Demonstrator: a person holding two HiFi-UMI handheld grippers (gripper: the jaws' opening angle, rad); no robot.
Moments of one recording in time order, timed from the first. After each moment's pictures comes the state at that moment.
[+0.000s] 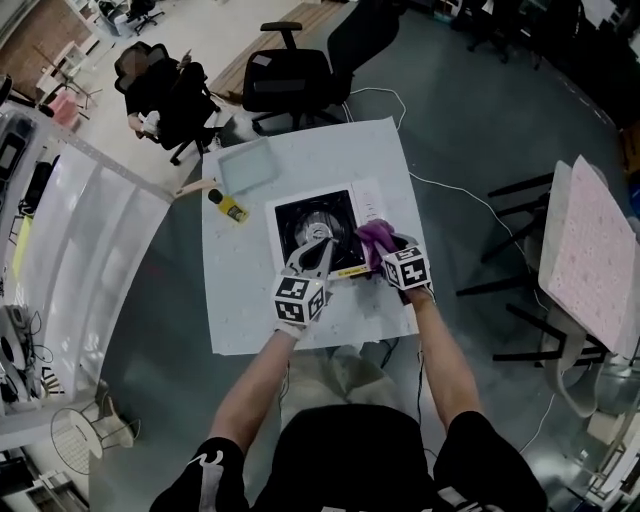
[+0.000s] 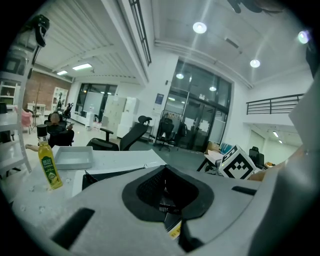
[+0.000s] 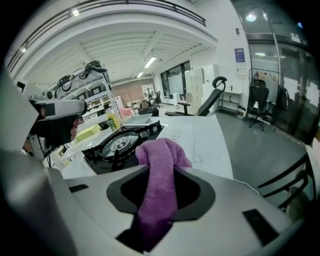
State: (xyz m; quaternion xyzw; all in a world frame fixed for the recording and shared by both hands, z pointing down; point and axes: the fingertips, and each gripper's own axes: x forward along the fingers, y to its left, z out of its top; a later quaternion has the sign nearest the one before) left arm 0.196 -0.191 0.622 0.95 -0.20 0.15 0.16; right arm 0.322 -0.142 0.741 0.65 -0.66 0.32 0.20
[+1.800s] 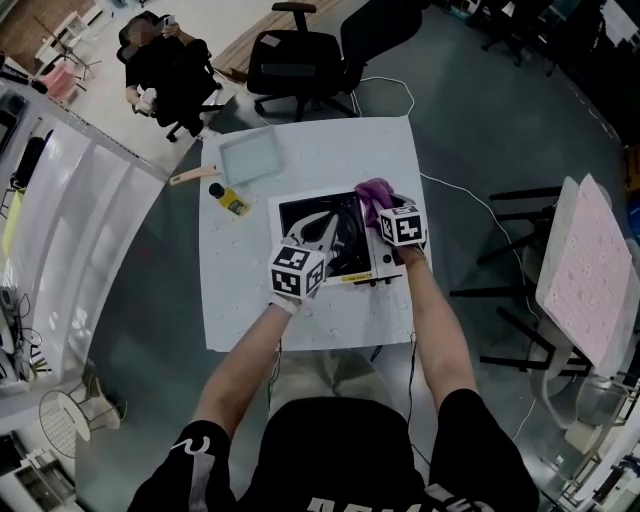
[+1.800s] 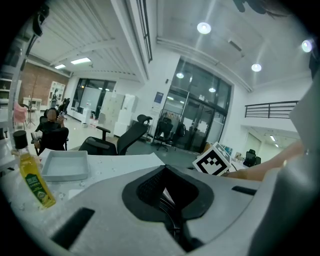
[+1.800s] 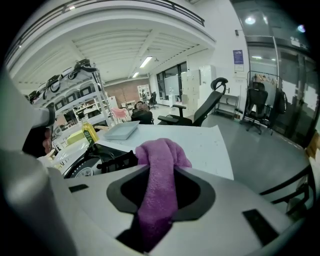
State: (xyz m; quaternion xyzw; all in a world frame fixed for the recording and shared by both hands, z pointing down) left arm 0.230 -0.261 0.612 0.96 -0.18 0.15 0.18; right arm 0.374 -0.268 0.737 0.67 -0.65 0.31 0.21
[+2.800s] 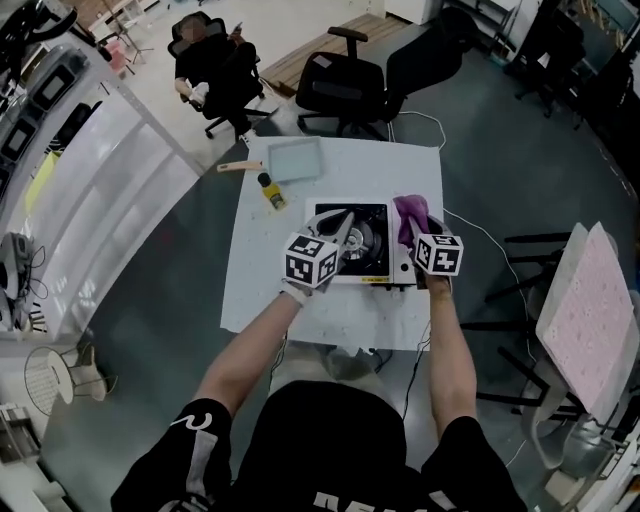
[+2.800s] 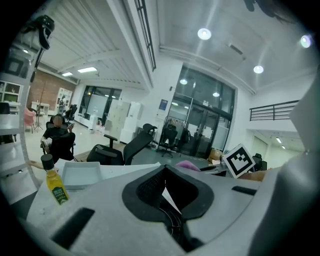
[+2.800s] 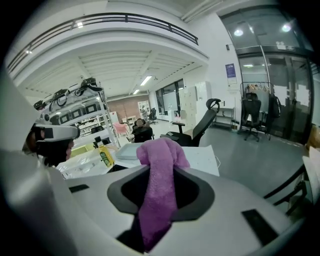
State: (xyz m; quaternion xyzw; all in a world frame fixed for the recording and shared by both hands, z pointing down) left arm 0.189 -0.265 0.551 0.95 -0.22 0.12 0.17; right arm 0.362 -0.225 0.633 0.70 -0.66 0.25 0.13
